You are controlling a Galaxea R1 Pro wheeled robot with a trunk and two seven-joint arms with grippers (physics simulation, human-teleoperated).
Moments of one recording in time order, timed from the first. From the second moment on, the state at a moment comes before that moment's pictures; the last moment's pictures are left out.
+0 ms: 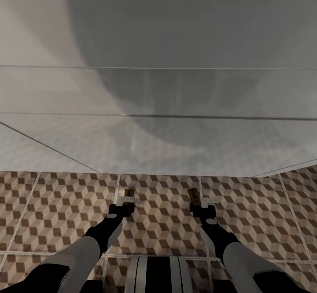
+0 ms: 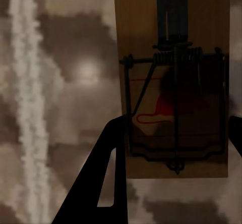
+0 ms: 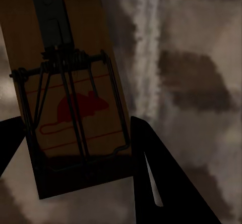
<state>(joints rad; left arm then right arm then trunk) -0.80 -0.11 -0.06 -0.24 -0.04 -0.02 0.16 -0.76 0.07 0.09 -0.27 0.00 -0.14 -0.23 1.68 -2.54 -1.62</state>
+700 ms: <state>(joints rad) -0.80 -0.11 -0.06 -0.24 -0.04 -0.02 0.22 -0.76 0.07 0.09 -0.27 0.00 -0.11 -0.23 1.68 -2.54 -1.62</state>
